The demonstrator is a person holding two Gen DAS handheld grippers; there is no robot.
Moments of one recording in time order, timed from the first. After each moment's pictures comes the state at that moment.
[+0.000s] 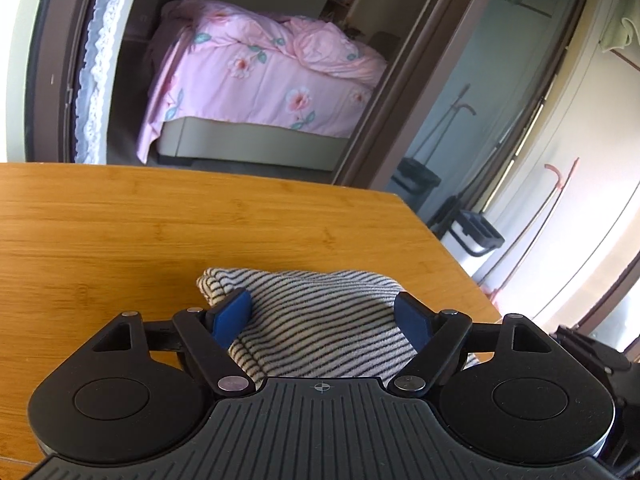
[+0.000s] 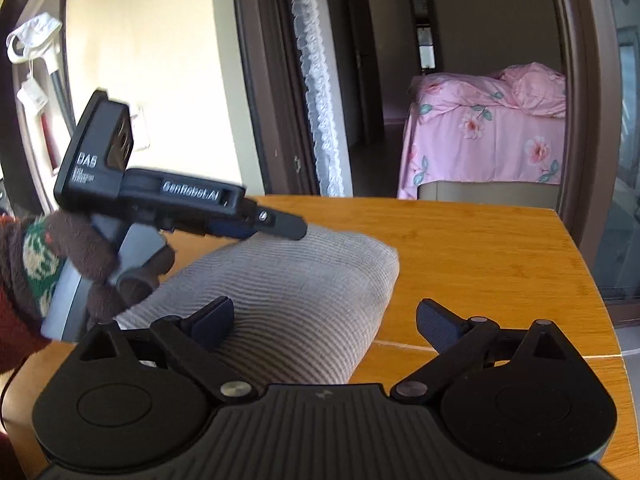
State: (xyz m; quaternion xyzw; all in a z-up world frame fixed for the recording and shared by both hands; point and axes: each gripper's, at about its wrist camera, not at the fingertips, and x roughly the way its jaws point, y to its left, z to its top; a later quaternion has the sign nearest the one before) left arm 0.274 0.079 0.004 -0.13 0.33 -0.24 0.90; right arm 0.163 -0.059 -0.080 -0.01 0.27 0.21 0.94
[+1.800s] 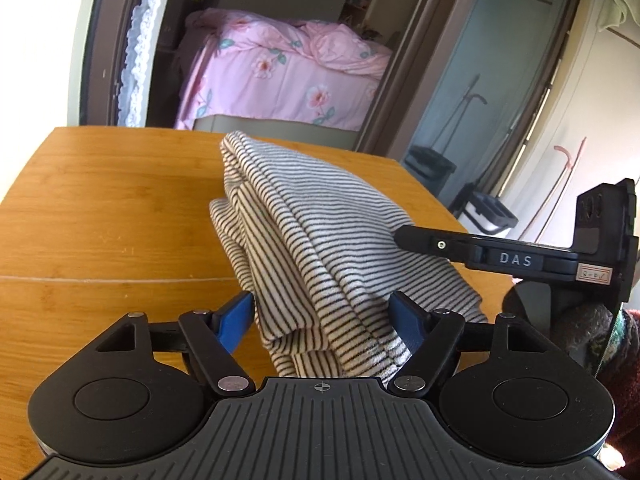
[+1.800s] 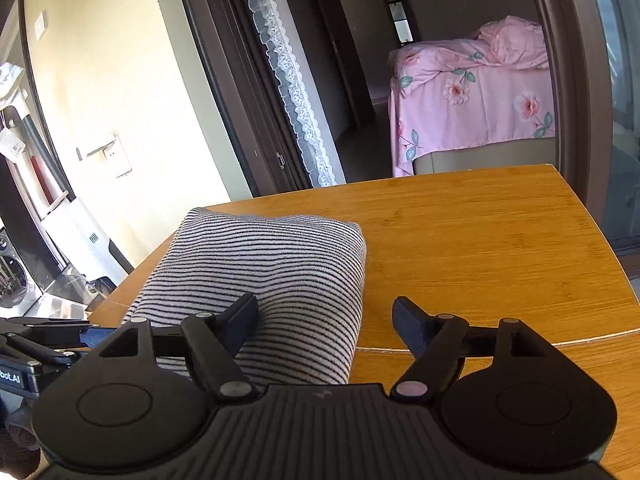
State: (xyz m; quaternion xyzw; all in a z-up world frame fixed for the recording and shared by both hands) left arm 0.155 0.074 0.003 -0.11 0.33 -0.20 0.91; right arm 0.200 -0.091 -0.091 0.10 0.29 0.21 0.93
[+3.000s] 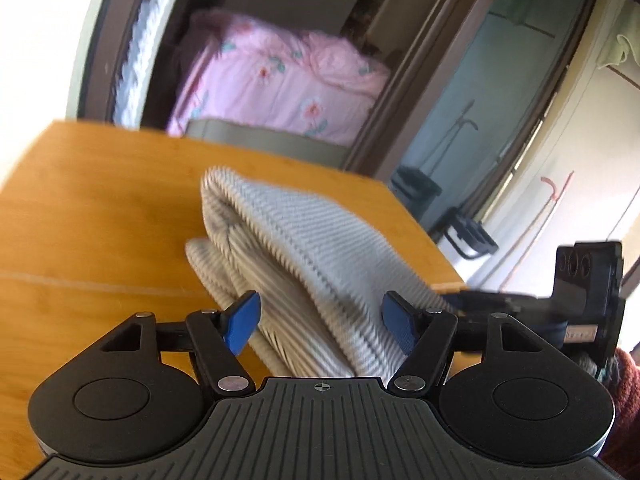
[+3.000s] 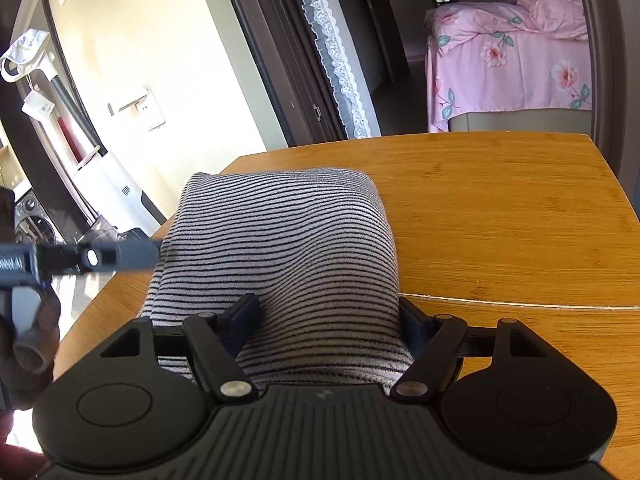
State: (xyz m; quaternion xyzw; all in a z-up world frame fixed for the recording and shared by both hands) left arm 0.158 0.094 0.029 -0.15 0.29 -0.20 0.92; right arm 0.192 -0.078 -0.089 0.06 0.34 0.27 0.90
